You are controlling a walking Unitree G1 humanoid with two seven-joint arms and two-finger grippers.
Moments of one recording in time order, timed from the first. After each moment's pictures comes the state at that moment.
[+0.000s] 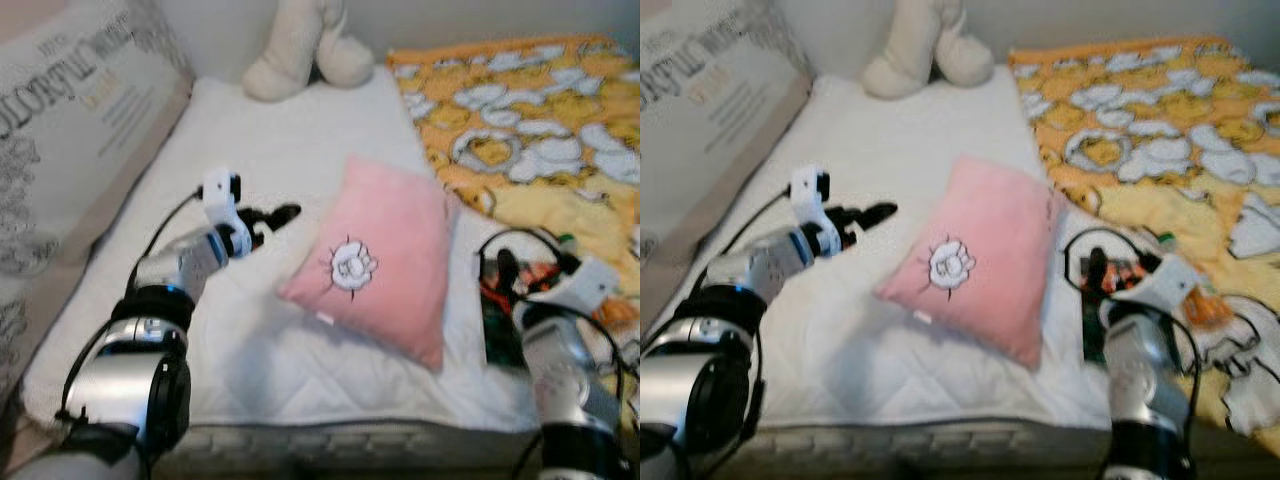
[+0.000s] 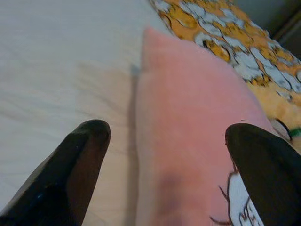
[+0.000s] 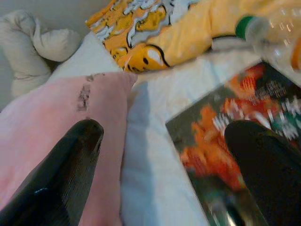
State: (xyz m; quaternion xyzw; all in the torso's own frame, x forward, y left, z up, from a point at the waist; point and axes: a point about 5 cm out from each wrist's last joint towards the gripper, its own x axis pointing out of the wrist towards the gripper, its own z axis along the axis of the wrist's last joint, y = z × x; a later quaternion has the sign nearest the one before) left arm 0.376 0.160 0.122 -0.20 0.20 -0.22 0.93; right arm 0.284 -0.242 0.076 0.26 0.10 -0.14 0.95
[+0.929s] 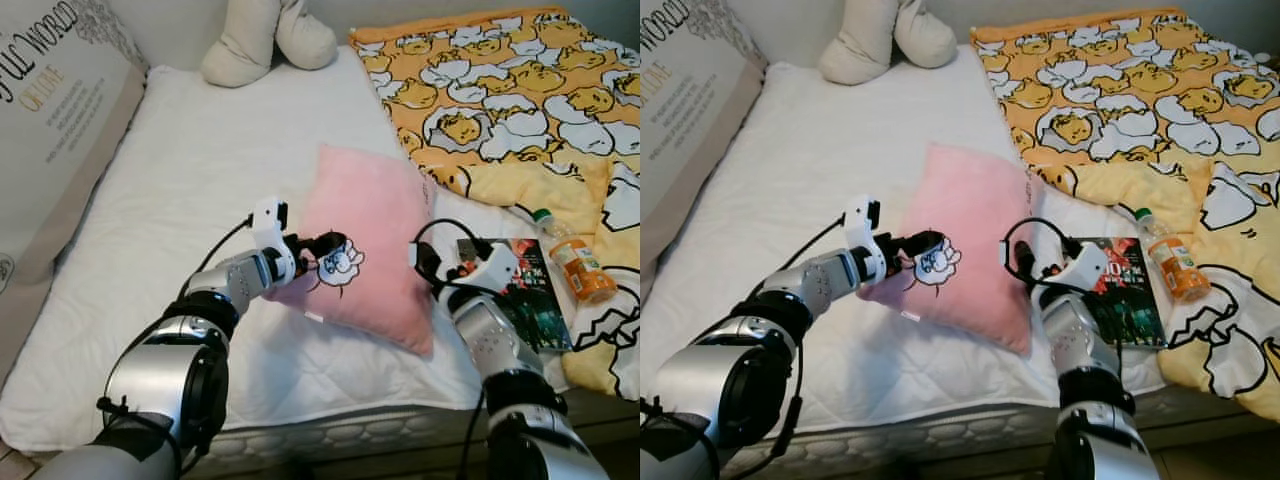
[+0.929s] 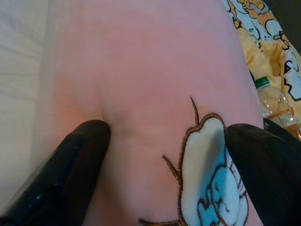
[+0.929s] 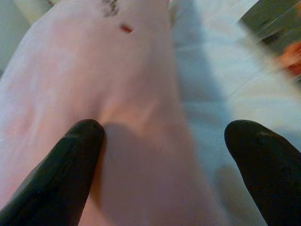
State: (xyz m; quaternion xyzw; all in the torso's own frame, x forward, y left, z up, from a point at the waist) left arm 0.364 0.098 0.090 -0.25 0.26 -0.26 0.90; right arm 0.330 -0.170 0.052 0.37 0.18 -0.03 0.91
